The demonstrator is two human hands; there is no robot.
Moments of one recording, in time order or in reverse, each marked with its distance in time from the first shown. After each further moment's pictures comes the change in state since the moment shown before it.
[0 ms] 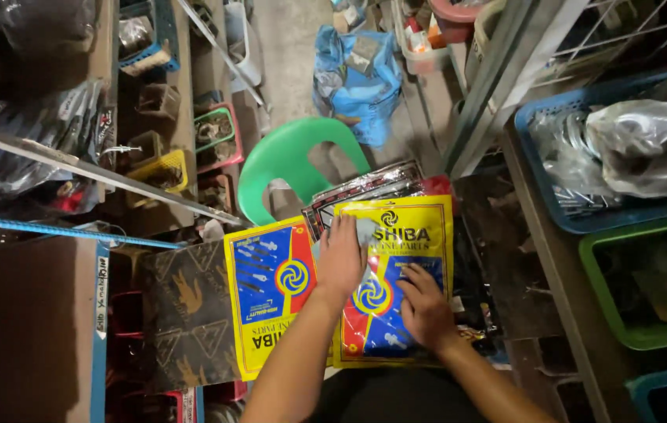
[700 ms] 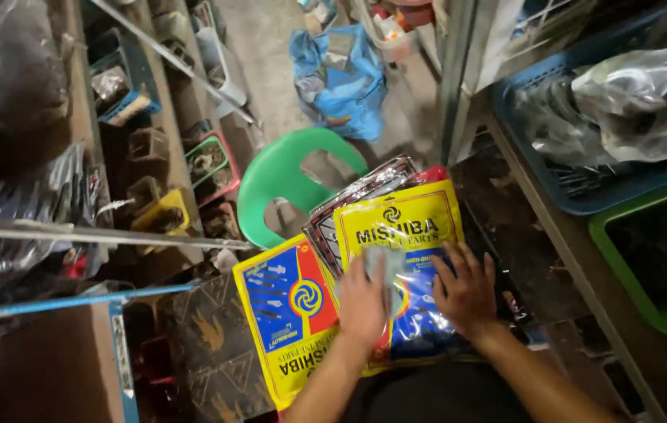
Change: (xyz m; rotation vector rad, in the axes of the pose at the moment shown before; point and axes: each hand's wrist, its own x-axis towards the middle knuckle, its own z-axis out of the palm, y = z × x) left_hand -0.049 0.025 0.009 0.057 0.069 0.184; right_hand -0.002 0.038 0.002 -0.591 0.166 0.111
